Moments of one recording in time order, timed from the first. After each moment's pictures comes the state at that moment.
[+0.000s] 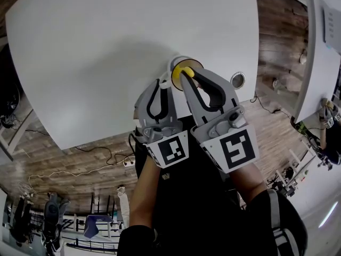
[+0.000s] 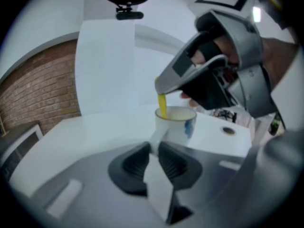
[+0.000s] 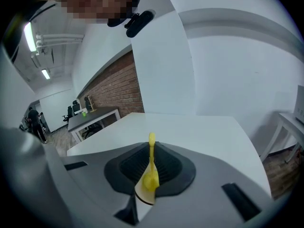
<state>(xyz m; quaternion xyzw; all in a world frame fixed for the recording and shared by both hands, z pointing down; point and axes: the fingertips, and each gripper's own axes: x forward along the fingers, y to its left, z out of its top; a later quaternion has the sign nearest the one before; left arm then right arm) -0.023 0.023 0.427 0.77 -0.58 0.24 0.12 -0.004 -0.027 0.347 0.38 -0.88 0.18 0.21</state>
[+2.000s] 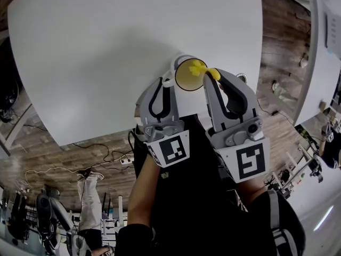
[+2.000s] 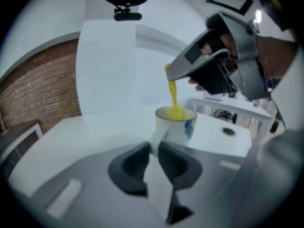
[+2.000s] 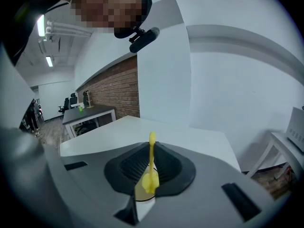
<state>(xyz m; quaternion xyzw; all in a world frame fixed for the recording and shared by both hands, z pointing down) -0.023 0.023 0.426 0.77 -0.59 0.23 0.12 0.022 -0.033 0.318 0.40 -0.88 0.12 0.21</state>
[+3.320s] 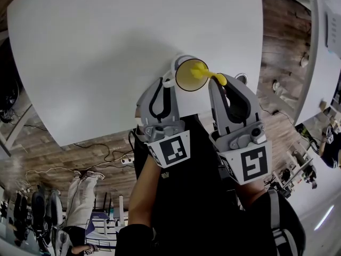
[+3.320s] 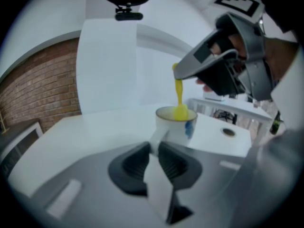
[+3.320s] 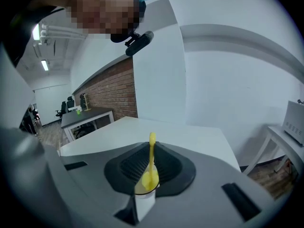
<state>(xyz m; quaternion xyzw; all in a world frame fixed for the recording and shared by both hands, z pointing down) -0.023 0.021 0.425 0.77 -0.59 0.23 0.13 0.033 -0.029 0.313 0.41 -0.88 0.13 0.20</state>
